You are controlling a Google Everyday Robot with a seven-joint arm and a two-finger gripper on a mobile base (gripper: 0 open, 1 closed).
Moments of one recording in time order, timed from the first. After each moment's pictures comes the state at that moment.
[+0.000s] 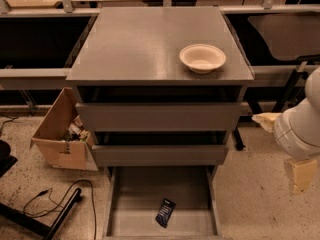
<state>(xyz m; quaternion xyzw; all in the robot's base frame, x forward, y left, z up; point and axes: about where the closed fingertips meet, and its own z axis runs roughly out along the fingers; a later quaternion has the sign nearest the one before) 0.426 -0.274 0.803 -0.76 0.63 -0.12 0.08</state>
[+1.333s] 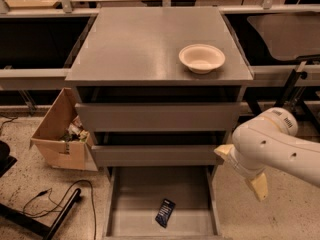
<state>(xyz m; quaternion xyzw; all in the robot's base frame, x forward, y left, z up) 0.473 -0.255 0.629 -0.86 0.49 -0.12 0.01</state>
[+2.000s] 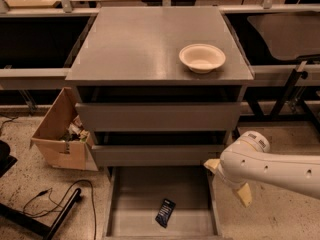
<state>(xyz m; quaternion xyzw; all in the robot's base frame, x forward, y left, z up) 0.496 -0.244 0.513 -0.89 0.45 -0.11 0.01</state>
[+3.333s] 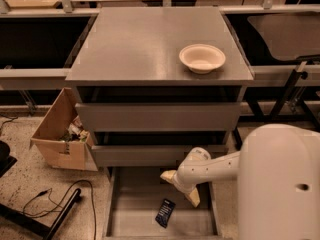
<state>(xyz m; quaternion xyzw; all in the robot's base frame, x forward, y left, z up) 0.556 -0.091 0.342 -0.93 0.35 -0.05 0.10</state>
